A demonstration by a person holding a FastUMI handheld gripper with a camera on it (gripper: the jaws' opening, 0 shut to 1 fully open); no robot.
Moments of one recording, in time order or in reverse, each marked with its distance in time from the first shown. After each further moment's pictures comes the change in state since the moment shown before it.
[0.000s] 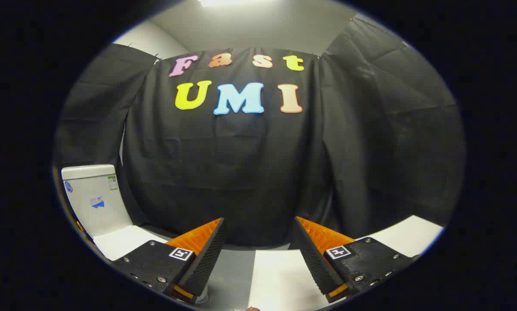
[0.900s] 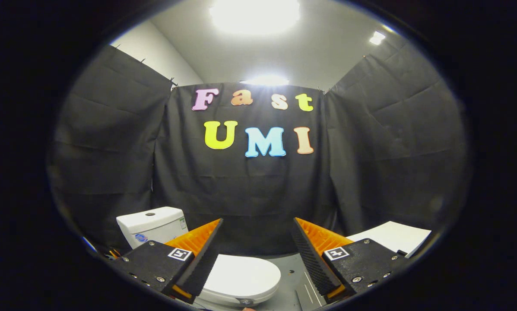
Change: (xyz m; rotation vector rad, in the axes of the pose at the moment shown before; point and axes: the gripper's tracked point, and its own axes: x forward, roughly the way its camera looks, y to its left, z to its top) arm -0.253 0.226 0.151 0.042 -0.095 -0.035
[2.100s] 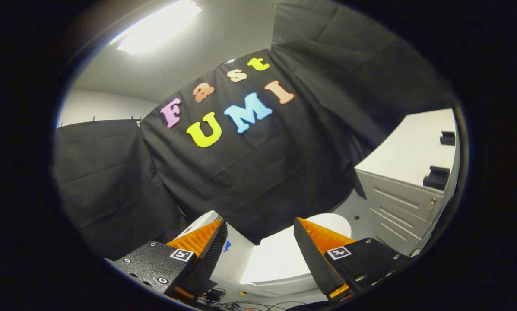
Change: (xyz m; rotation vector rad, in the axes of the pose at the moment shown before) arm 0.013 0.043 -0.169 0.654 0.238 -0.004
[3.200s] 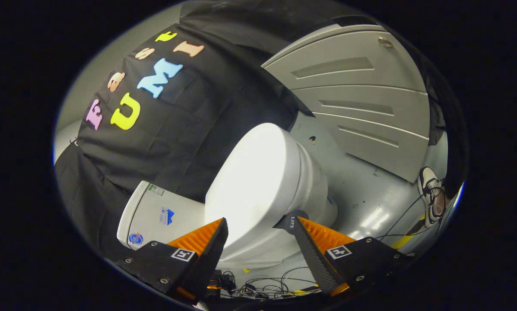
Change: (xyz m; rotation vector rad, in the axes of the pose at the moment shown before) arm 0.047 -0.168 -0.193 0.348 0.302 -0.281
